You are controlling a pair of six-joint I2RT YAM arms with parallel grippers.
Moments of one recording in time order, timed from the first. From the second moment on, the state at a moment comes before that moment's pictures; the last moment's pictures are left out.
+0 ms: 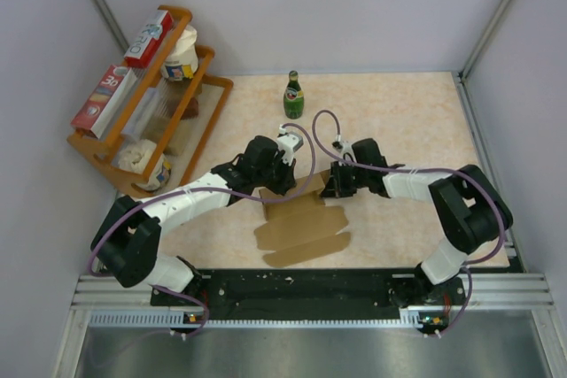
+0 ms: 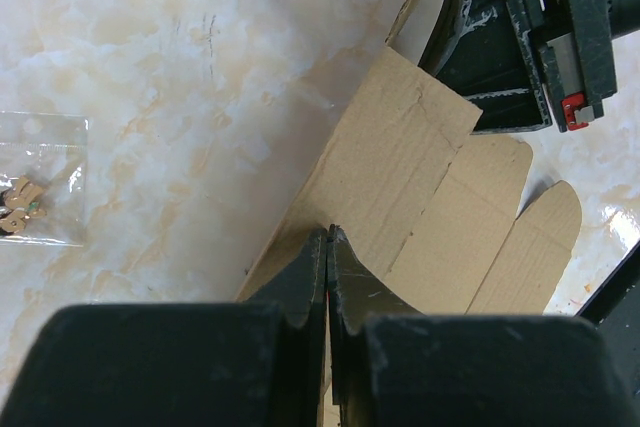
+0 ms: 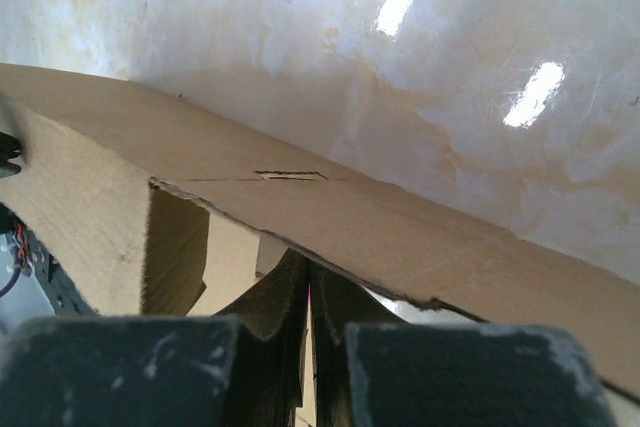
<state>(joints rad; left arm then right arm) -0.71 1.44 0.89 -0.13 0.19 -0.17 0.48 1.63 0.74 0.07 -0.53 0.40</state>
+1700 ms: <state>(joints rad) -0.71 1.43 0.87 -0.13 0.19 -0.18 0.43 1.38 1.01 -0.50 -0.10 0.07</state>
